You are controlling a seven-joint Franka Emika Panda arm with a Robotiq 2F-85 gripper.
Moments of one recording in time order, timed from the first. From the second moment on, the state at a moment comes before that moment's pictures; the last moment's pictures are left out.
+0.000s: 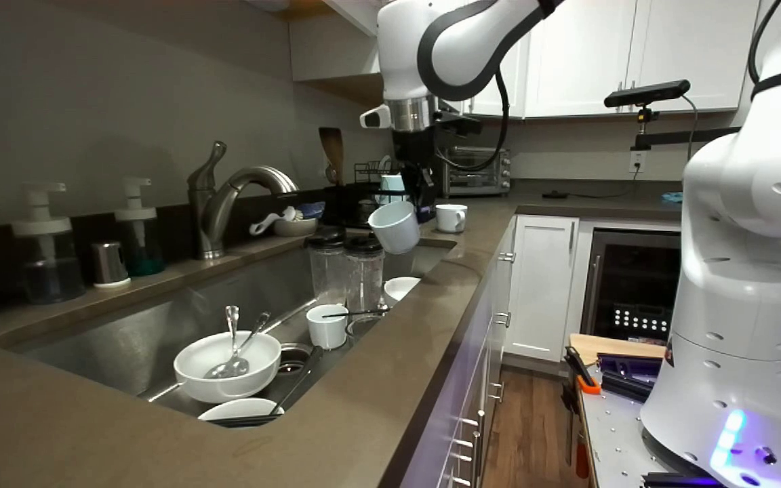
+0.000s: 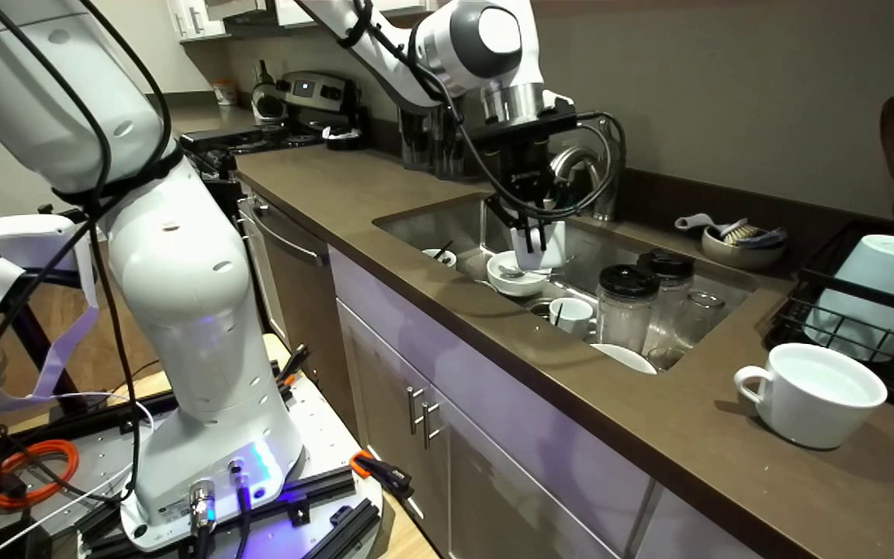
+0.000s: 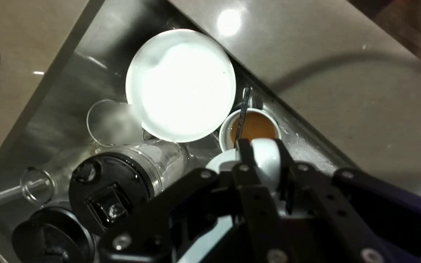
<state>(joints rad) -0.05 -0.29 -0.08 -2.45 -0.46 2.16 -0.55</state>
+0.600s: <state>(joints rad) -0.03 -0.20 0.00 -2.42 -0.91 2.16 -0.48</state>
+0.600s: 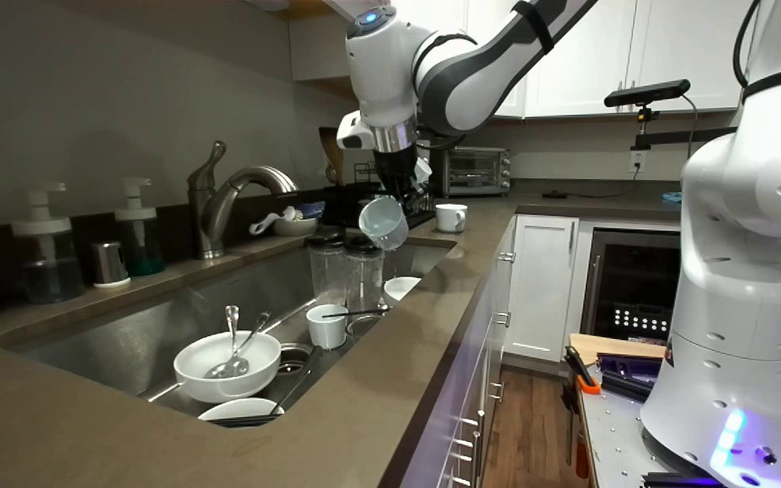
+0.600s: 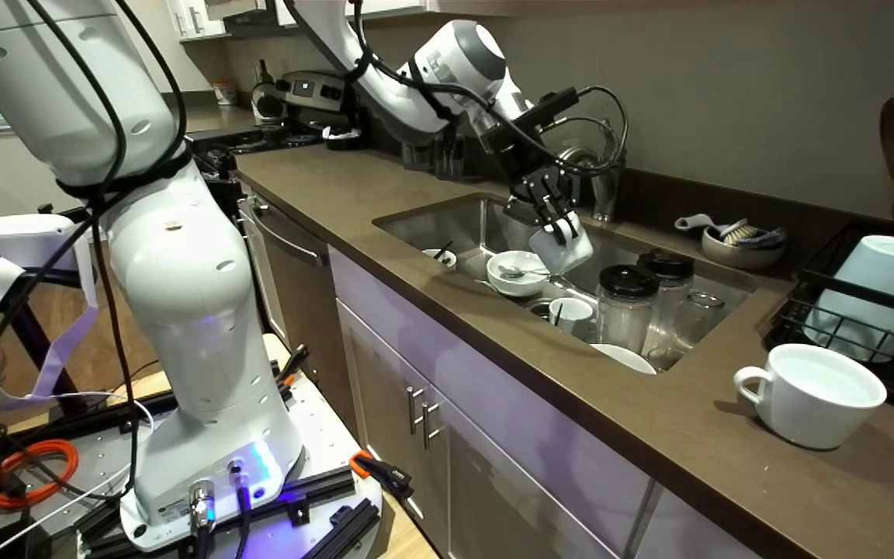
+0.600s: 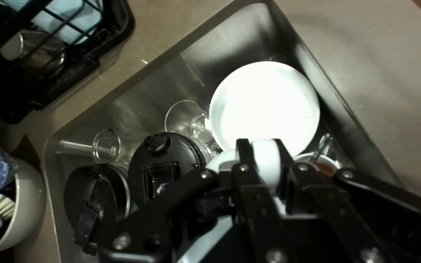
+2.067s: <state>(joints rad) 0.13 0.06 0.13 -2.33 -1.36 1.61 -0.12</state>
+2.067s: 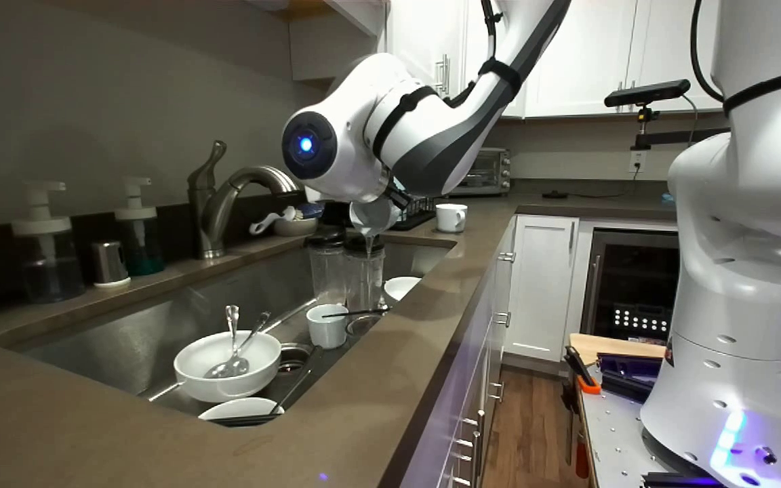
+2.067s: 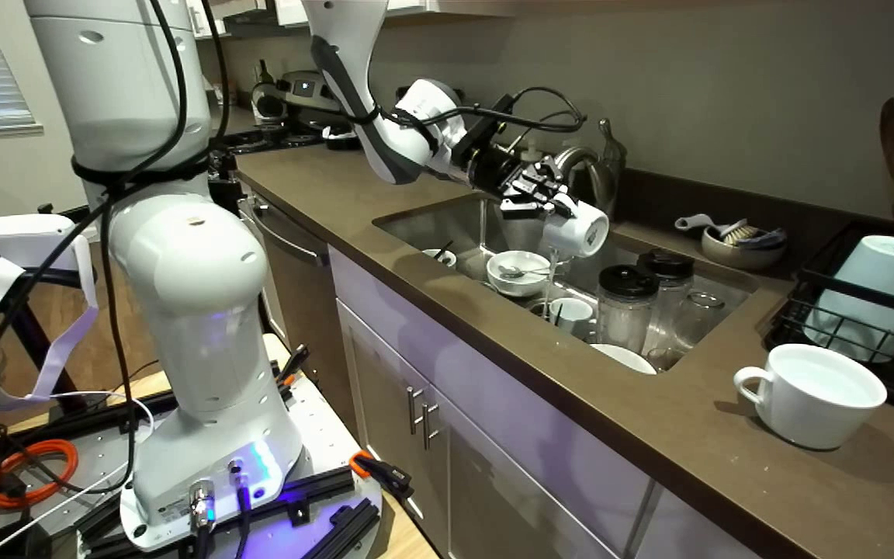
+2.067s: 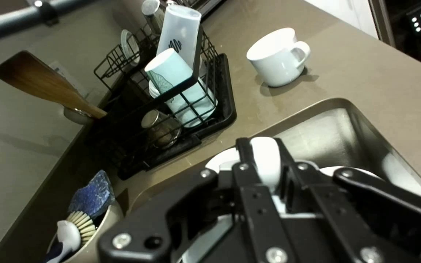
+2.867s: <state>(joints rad) 0.19 0.14 0.18 -2.33 -1.39 1.42 0.06</state>
